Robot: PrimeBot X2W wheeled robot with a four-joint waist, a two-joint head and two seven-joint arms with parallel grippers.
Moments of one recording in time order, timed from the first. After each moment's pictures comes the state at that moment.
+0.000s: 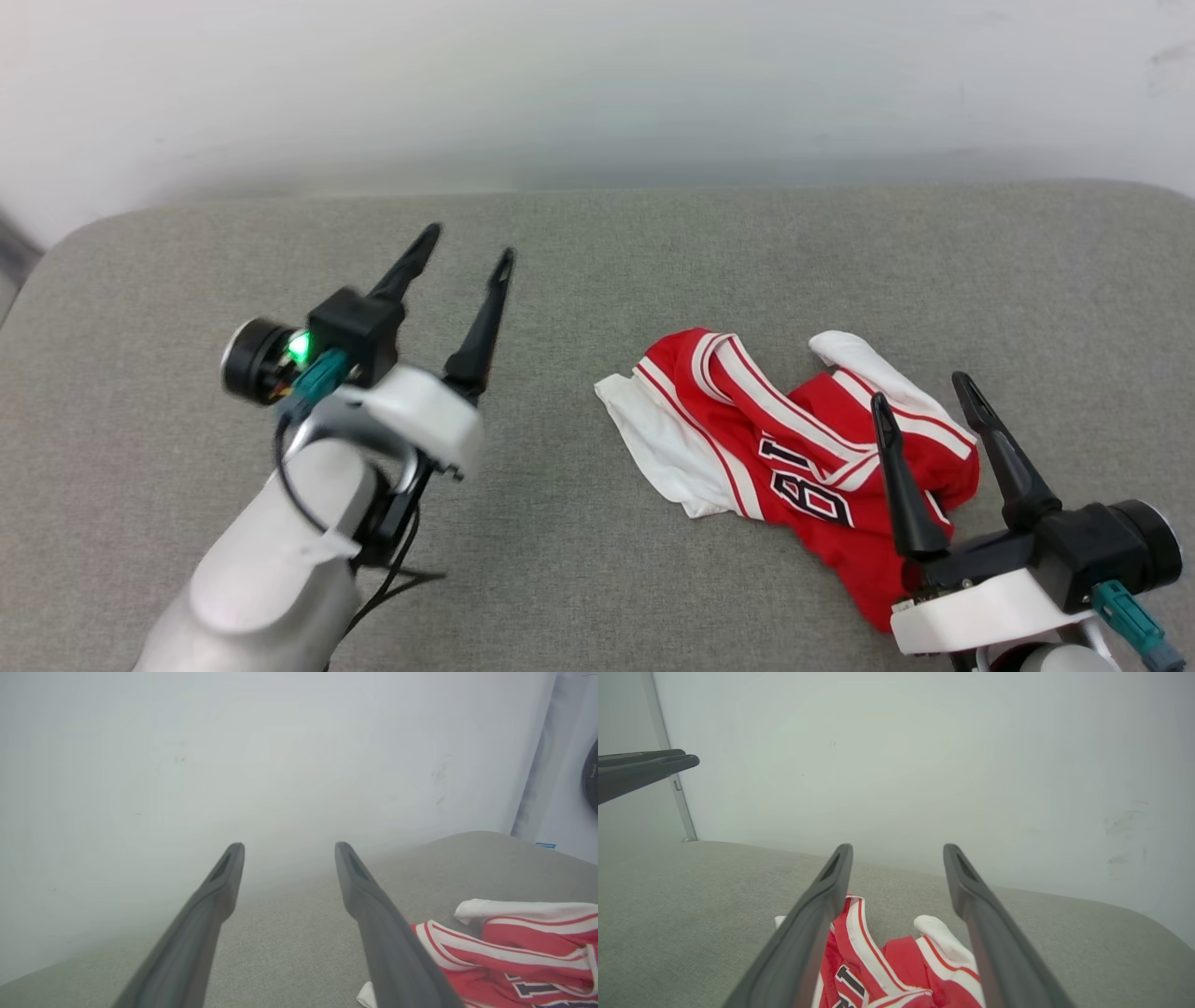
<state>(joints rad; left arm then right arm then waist) -0.61 0.35 -0.62 0.36 -0.51 0.05 -0.26 -0.02 -0.05 0.07 -0.04 0.02 0.13 -0.26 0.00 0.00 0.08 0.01</state>
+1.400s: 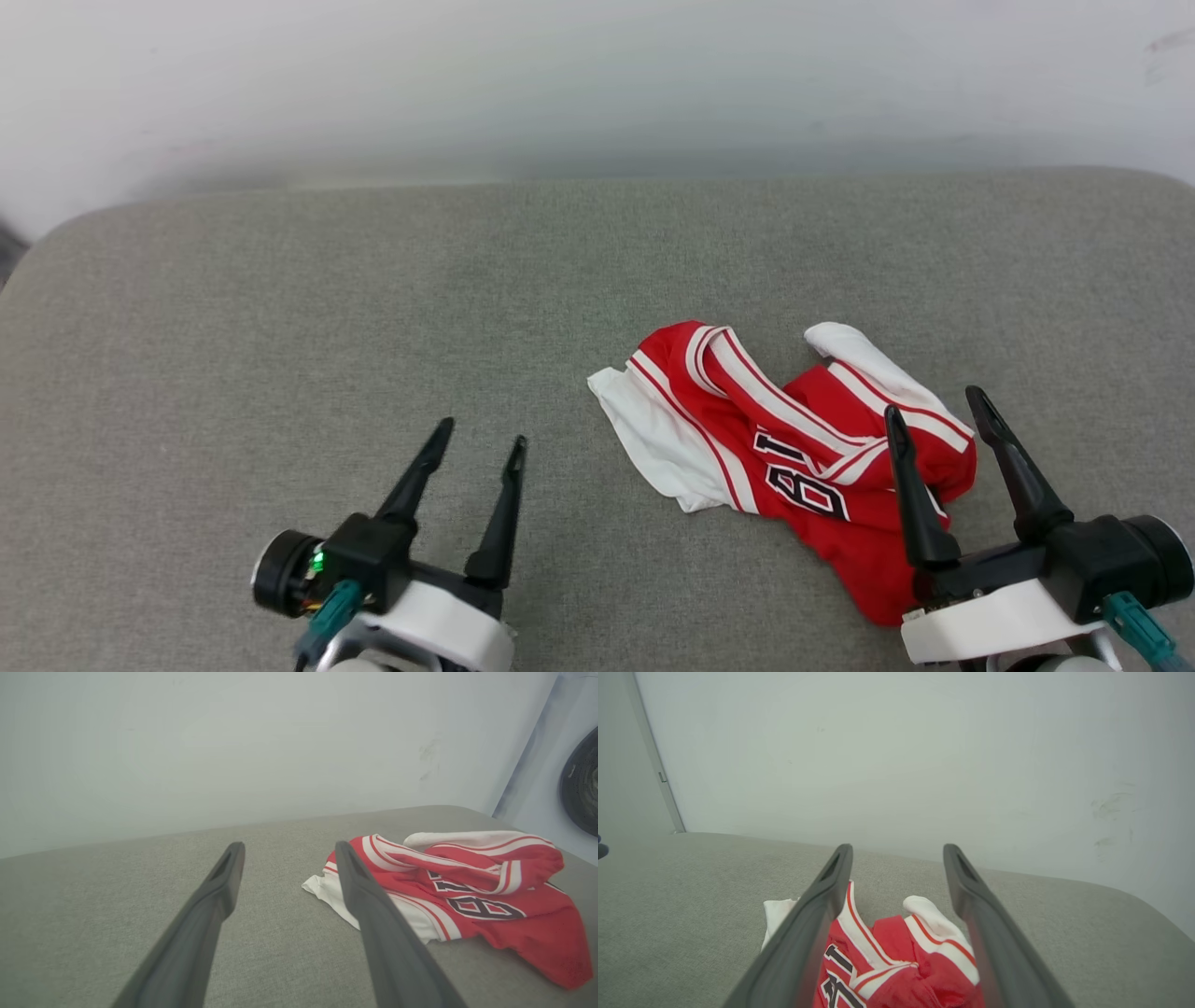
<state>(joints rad) -0.05 0.13 -0.26 0.06 -0.18 -0.08 -0.26 0.01 -0.05 0.05 -0.05 0.02 0.13 -0.26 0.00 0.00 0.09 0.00</state>
